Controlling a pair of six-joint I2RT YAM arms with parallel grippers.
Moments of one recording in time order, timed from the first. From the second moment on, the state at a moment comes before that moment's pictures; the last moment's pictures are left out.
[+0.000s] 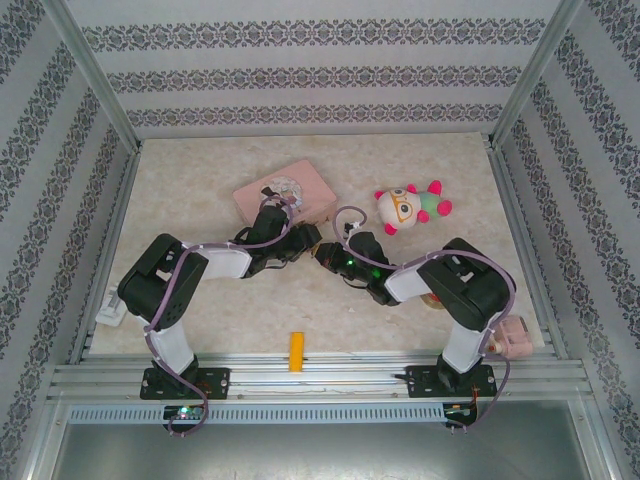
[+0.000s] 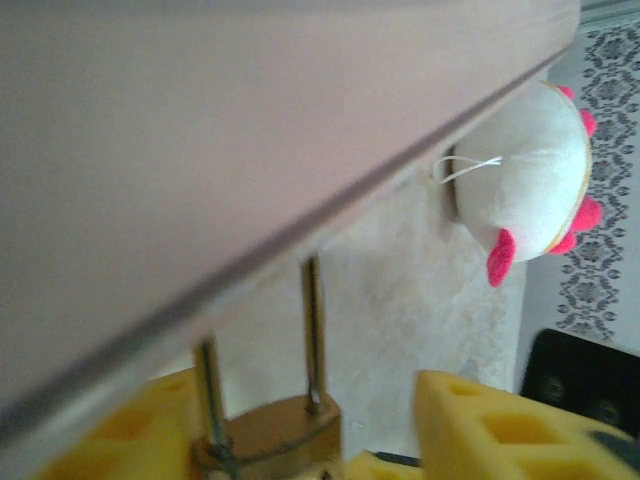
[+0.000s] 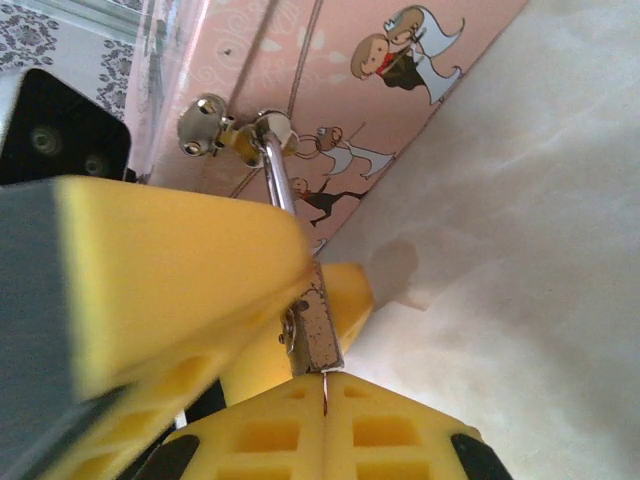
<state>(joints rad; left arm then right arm) -0.52 1.78 0.82 0.34 0.35 -1.10 0.67 1.79 0.58 0.79 -0.22 1.12</state>
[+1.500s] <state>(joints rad) -0.48 1.65 0.70 0.48 0.21 -1.10 0.61 1.99 0.67 1.07 -0.28 1.30</state>
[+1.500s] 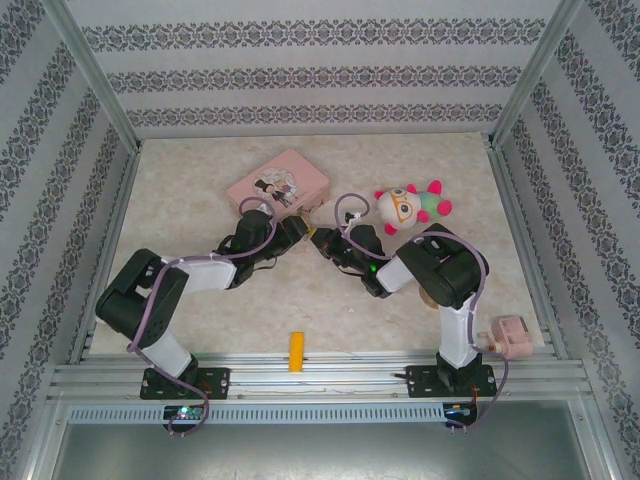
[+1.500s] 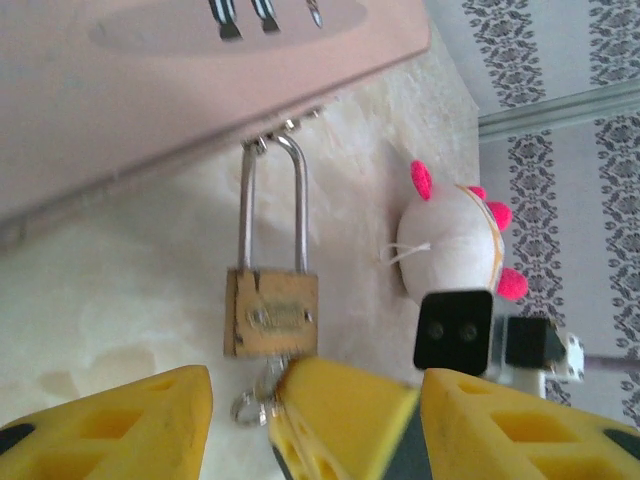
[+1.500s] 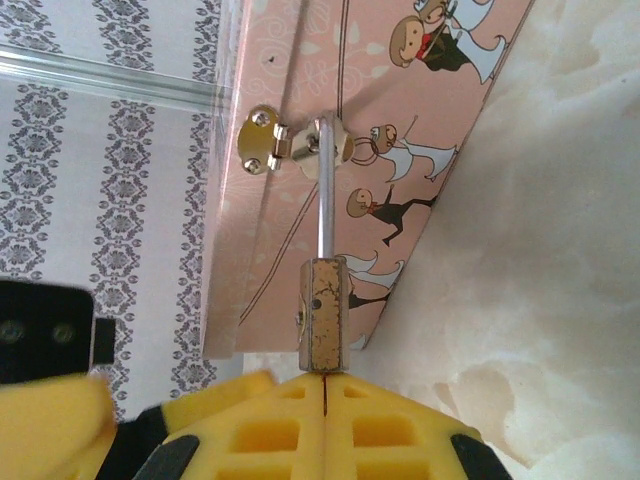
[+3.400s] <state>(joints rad) -0.41 1.86 0.71 0.75 0.32 -1.10 0.59 1.97 0.61 1.09 -0.27 1.31</state>
